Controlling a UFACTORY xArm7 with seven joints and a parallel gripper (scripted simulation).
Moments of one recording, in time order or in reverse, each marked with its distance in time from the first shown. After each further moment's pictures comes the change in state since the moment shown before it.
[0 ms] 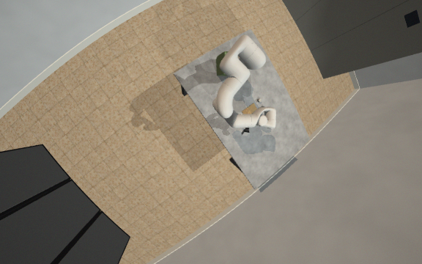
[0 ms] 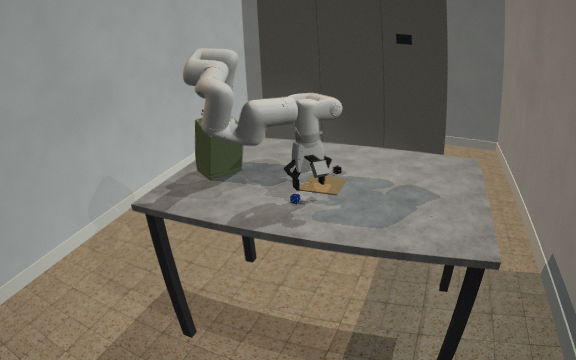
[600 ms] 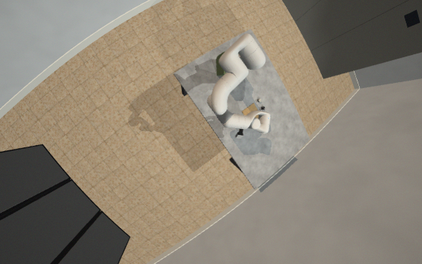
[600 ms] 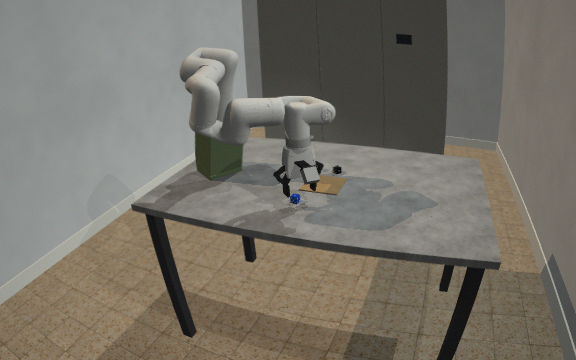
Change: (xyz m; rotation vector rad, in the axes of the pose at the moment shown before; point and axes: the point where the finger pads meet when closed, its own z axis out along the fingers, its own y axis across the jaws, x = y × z) arm 0.028 0.046 0.000 -0.001 0.000 -0.001
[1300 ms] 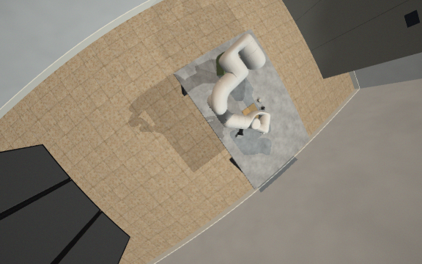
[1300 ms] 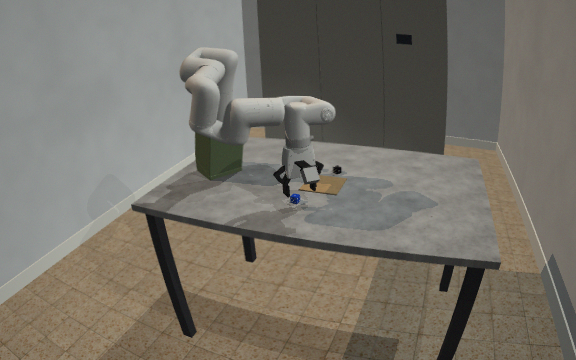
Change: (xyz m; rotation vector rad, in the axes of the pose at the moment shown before) arm 0.000 0.000 0.000 0.000 0.000 0.000
